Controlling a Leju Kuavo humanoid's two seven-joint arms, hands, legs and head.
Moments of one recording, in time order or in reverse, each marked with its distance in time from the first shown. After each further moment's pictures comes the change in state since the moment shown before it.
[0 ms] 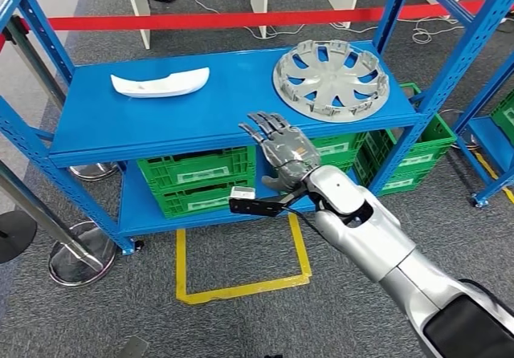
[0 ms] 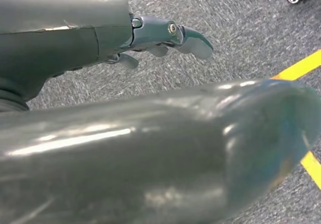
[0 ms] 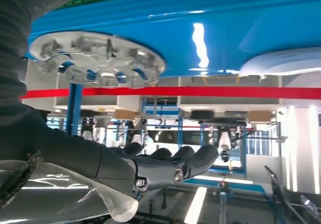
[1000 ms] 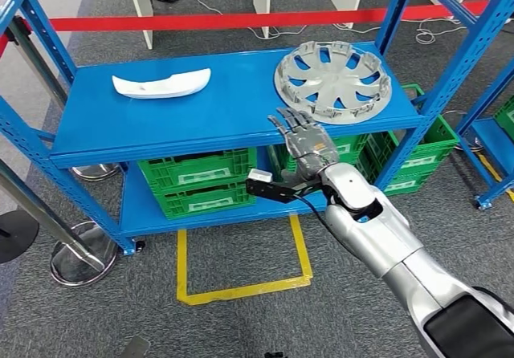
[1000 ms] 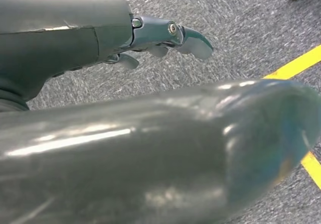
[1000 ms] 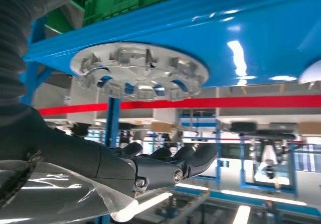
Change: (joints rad) left arm 0.002 -0.005 -0.015 0.000 0.012 -0.009 0.002; right arm 0.003 -0.003 -0.080 0.093 0.038 -0.009 0.060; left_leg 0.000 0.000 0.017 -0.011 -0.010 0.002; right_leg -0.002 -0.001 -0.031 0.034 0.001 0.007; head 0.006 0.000
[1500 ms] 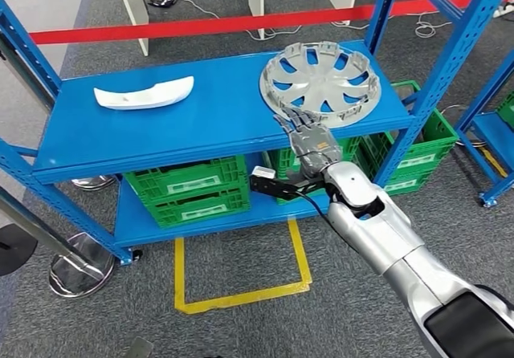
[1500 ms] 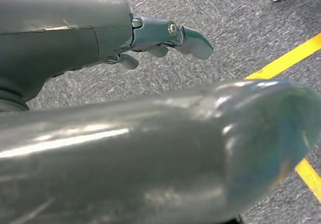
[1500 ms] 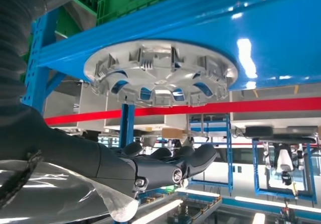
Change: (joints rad) left arm 0.002 0.001 -0.003 0.000 0.000 -0.001 -0.003; right arm -0.005 0.008 -0.010 0.025 0.002 0.003 0.003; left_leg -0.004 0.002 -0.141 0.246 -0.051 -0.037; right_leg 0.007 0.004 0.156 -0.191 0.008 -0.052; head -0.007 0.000
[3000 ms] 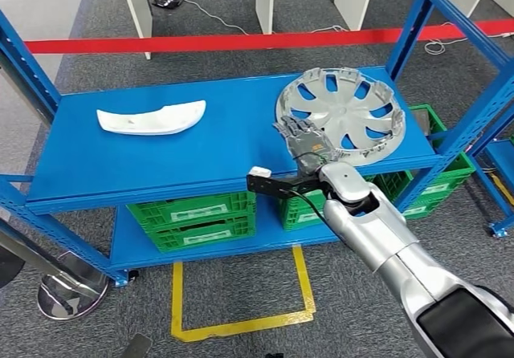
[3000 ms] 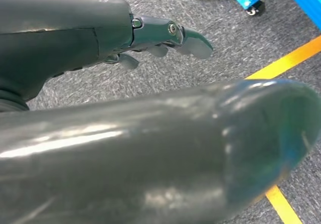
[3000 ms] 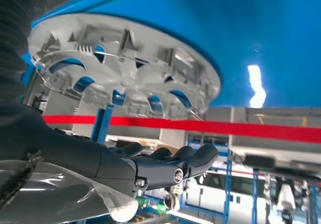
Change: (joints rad) left arm -0.001 -0.005 -0.002 0.000 0.019 0.004 0.015; right arm -0.043 0.037 0.010 0.096 -0.003 0.098 0.052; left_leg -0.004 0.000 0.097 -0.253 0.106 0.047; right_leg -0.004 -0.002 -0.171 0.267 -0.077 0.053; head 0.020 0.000
